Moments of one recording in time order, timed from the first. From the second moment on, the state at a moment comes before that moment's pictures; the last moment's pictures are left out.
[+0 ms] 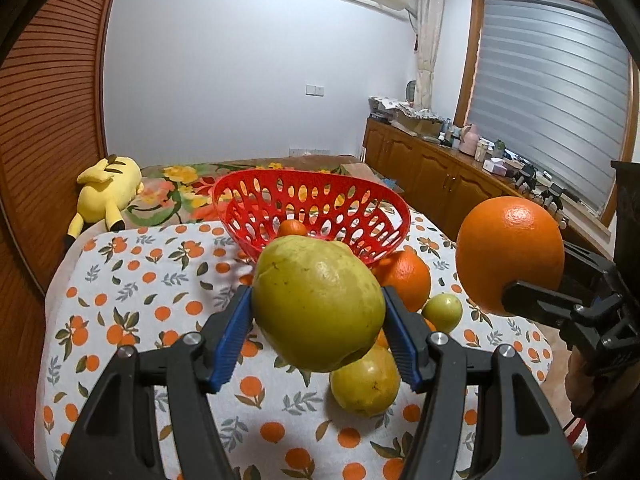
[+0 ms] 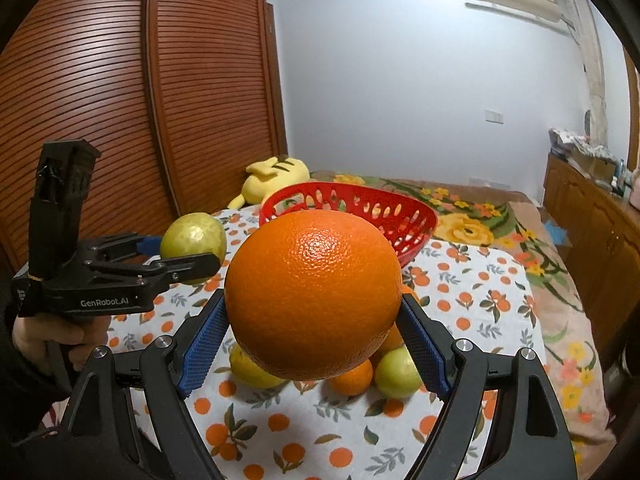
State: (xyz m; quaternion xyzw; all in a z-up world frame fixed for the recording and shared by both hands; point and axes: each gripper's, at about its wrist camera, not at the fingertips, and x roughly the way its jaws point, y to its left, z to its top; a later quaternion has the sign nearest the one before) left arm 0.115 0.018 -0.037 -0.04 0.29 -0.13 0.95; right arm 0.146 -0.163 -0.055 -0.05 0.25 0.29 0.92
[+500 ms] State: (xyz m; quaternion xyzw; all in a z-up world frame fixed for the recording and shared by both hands) left arm 0.148 0.012 -0.038 -0.03 0.29 -0.13 0.95; right arm 0.202 -0.158 -0.040 -0.07 0.25 0.30 0.92
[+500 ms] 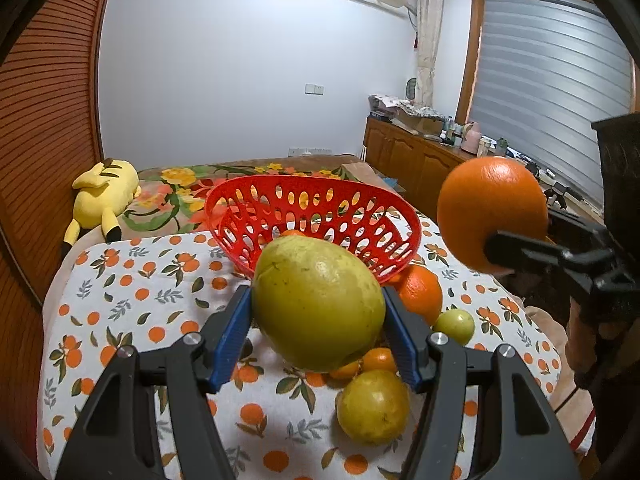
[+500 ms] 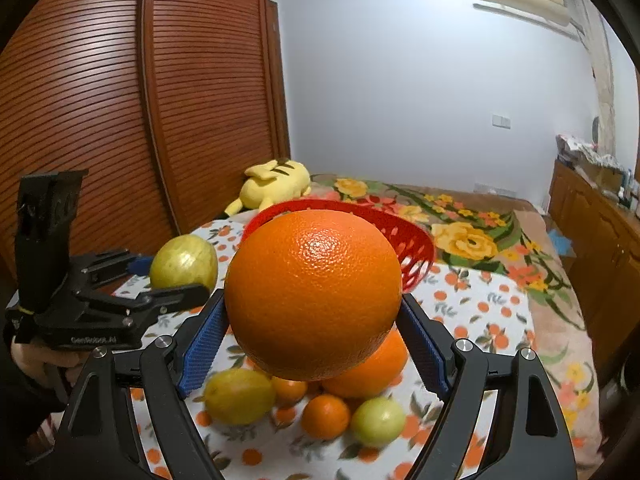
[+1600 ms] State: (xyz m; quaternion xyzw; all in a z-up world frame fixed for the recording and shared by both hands) left arm 0.268 0.005 -0.069 -0.01 0.36 -0.13 0.93; right arm 0.350 -0.114 -0.087 -0.18 0.36 0.31 0.86
